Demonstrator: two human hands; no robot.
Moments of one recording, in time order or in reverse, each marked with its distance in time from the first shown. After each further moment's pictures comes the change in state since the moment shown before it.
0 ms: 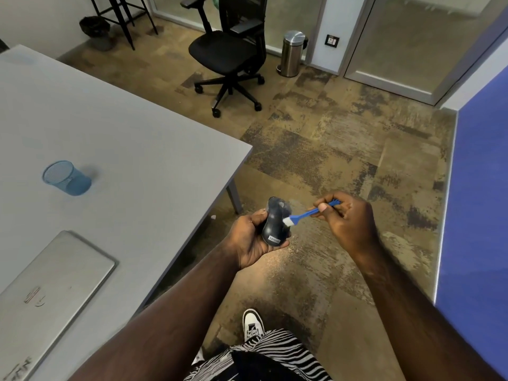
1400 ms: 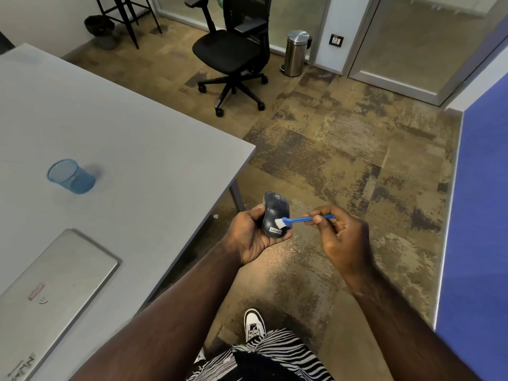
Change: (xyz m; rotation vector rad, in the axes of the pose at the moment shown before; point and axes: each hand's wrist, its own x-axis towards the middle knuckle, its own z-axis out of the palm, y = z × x) left_hand 0.006 0.007 -0.002 -0.116 0.078 0.048; right_hand -0.030 -0.002 0.018 0.027 0.020 -0.147
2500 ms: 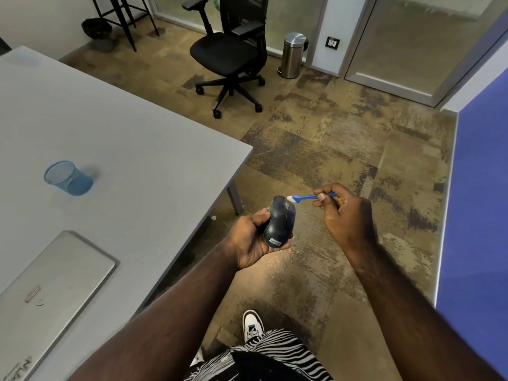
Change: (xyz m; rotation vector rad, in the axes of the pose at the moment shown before) left_hand -0.005 -0.007 -0.006 0.201 -0.103 -0.007; right_hand 0.036 -0.001 -0.010 -0.155 0.043 0.105
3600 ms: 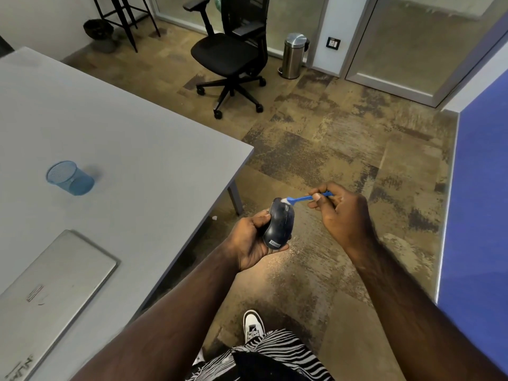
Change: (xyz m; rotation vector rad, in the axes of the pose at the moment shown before) left_hand -0.002 -0.004 -0.001 0.032 0.032 0.006; right_hand 0.003 -0.006 -0.001 0.031 -0.056 -0.050
